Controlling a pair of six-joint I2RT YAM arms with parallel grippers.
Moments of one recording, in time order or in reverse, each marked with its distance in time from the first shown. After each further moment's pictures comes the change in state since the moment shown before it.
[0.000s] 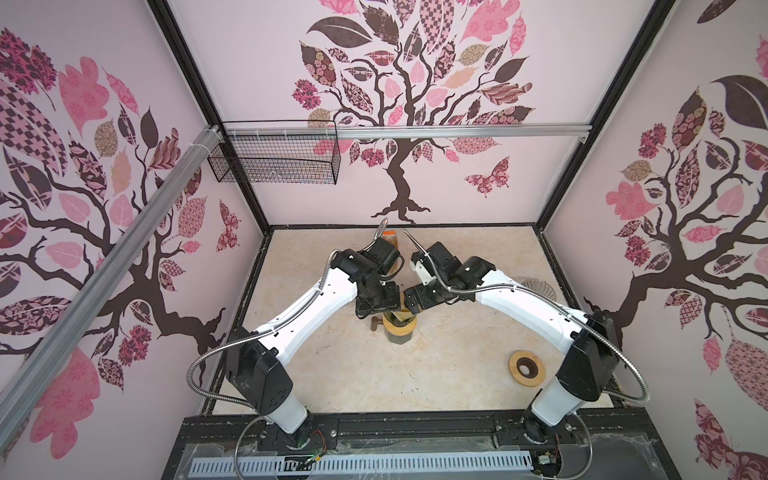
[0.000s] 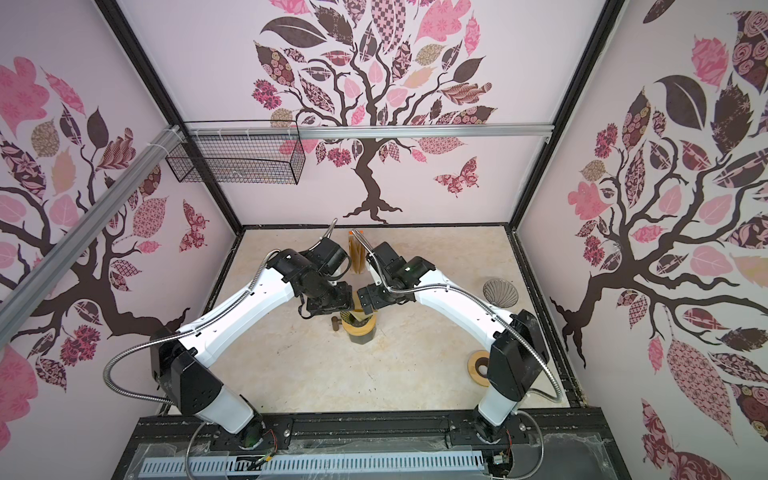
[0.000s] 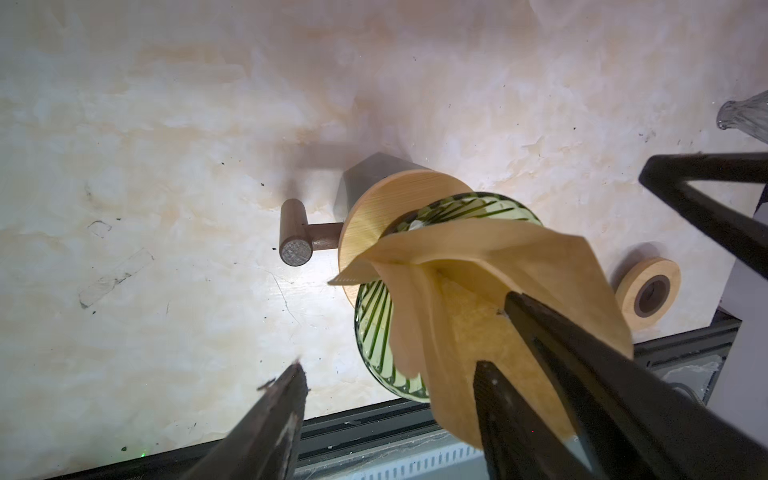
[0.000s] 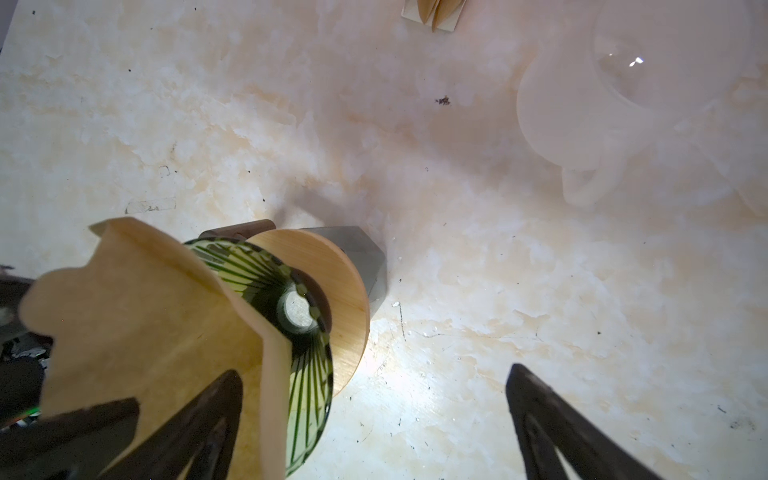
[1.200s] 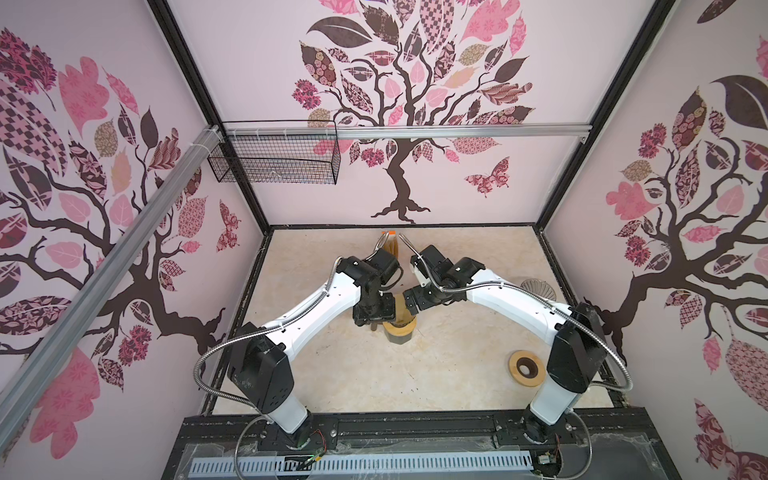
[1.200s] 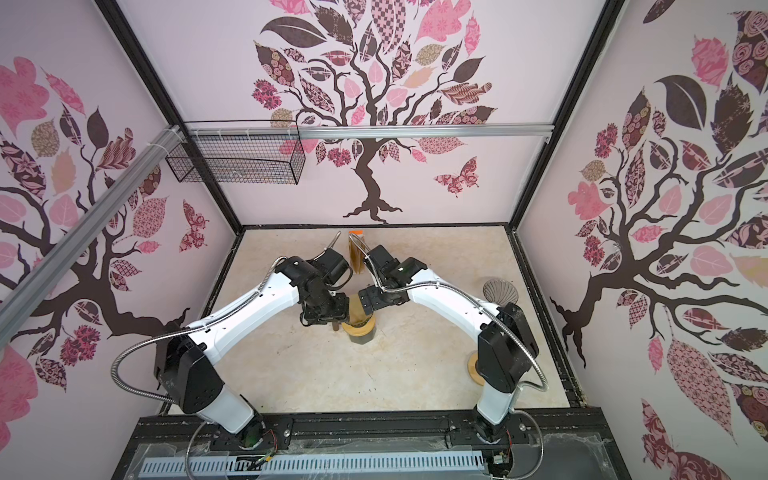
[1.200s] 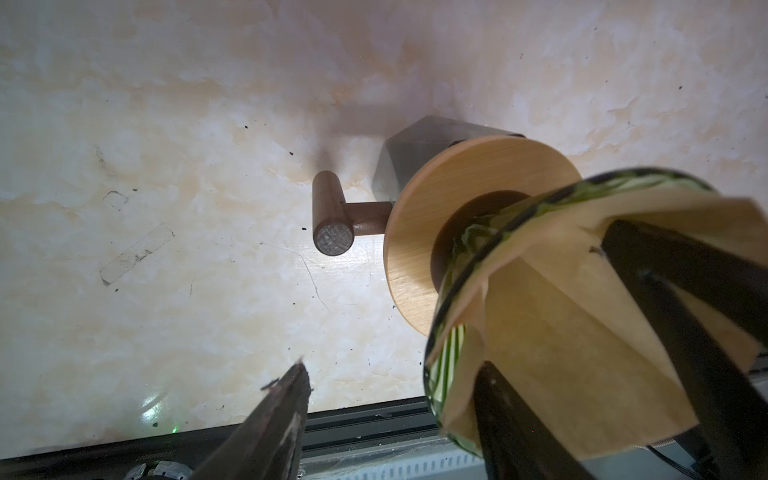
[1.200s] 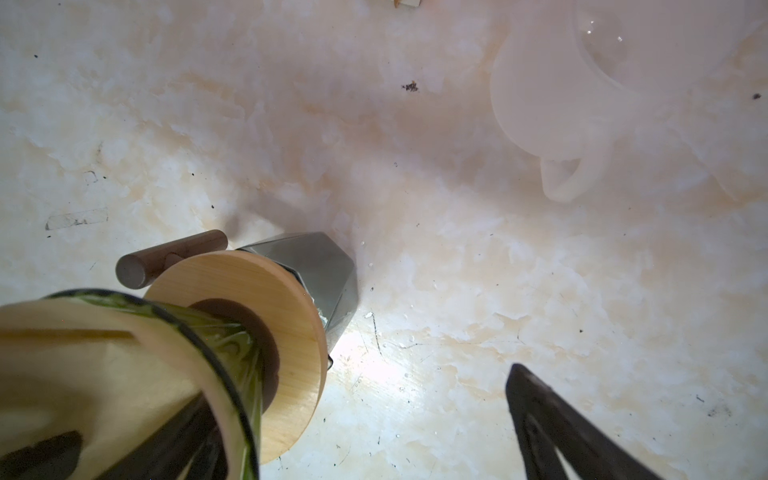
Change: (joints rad) left arm 0.000 0.013 -0.108 0.007 -0.017 0.019; right arm 0.000 0.061 -0.007 0.009 0.069 0.015
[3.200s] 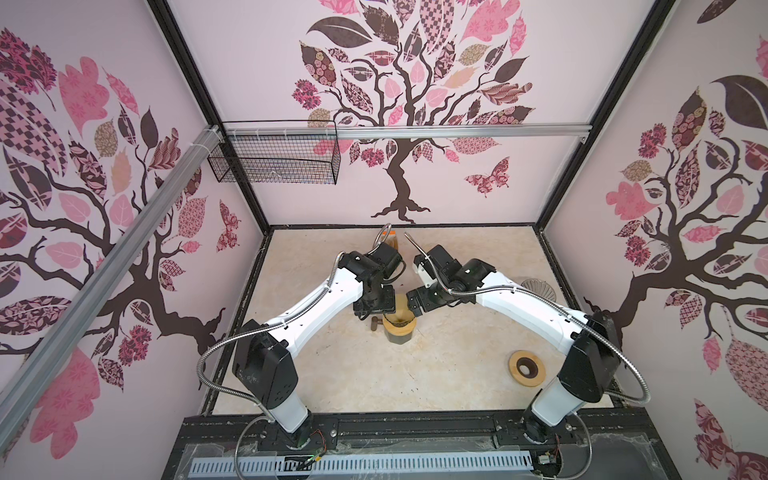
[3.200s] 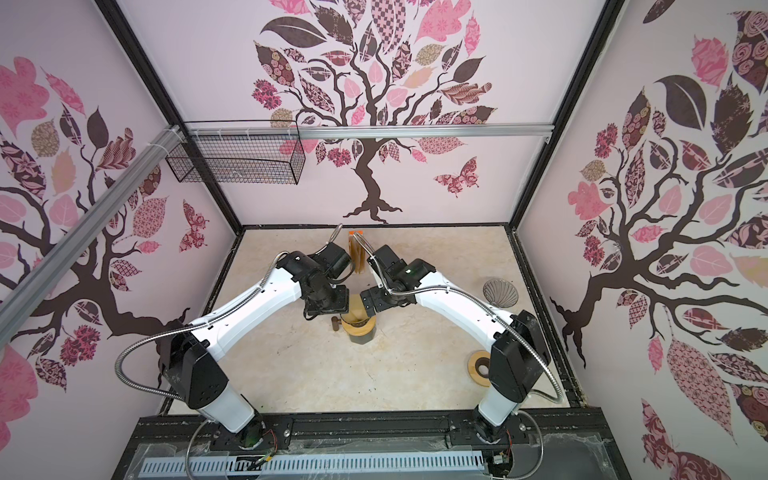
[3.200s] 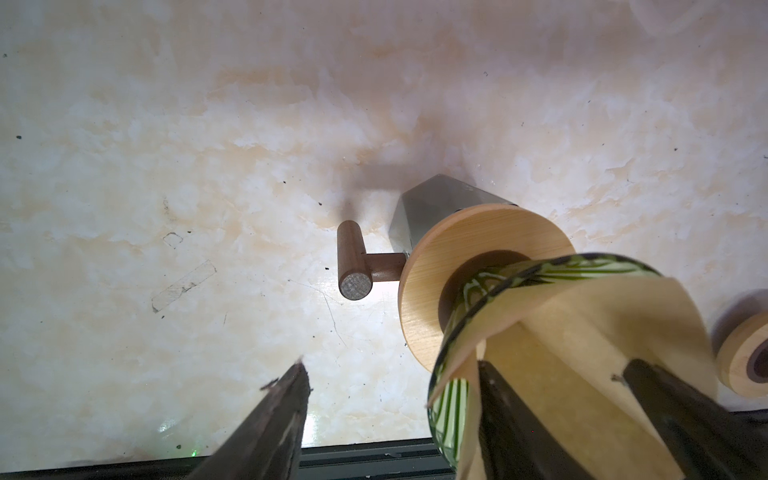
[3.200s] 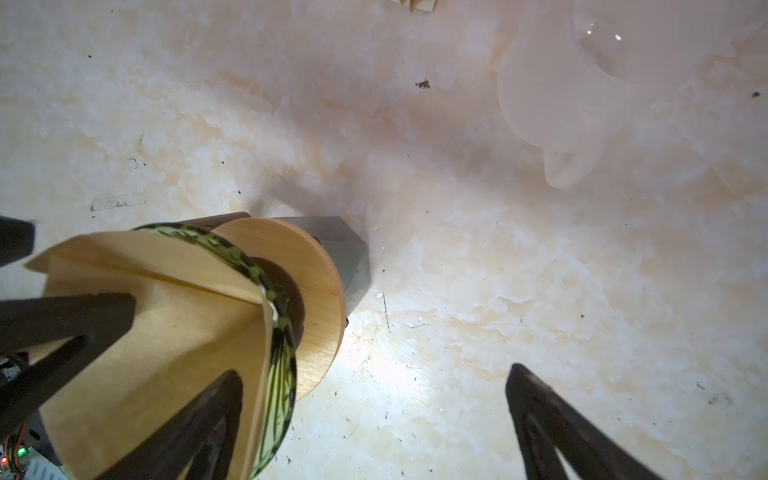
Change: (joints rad) left arm 0.000 0.029 0.074 -0.002 -0.119 -0.003; right arm 0.000 -0.080 -0.035 -0.014 -0.034 -0.009
